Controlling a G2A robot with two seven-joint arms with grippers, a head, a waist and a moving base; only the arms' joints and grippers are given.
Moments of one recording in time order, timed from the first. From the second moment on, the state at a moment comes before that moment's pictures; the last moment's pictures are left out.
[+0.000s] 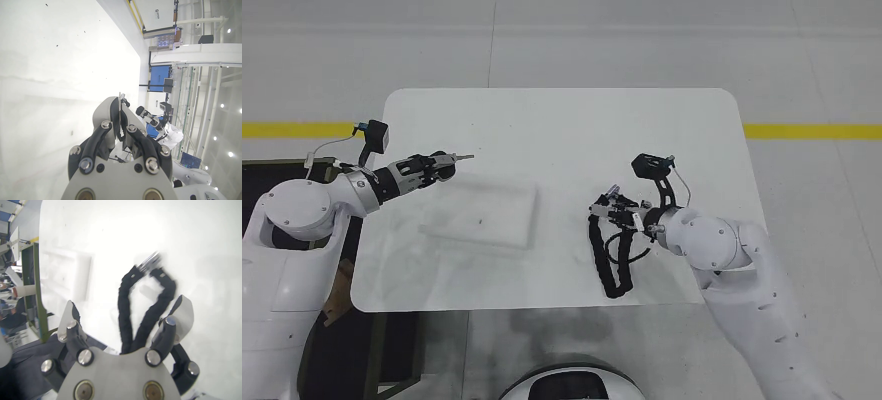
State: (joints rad) left arm 1.24 -0.83 -1.55 -1.60 -0.26 0.11 -0.94; right arm -1.21 -1.22 1.16 -1.96 -0.65 0.48 1.14
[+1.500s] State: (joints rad) left arm 1.24 -0.83 -1.55 -1.60 -0.26 0.11 -0.94; right arm -0.72 -1.35 0.64 -1.36 -0.62 0.94 0.88
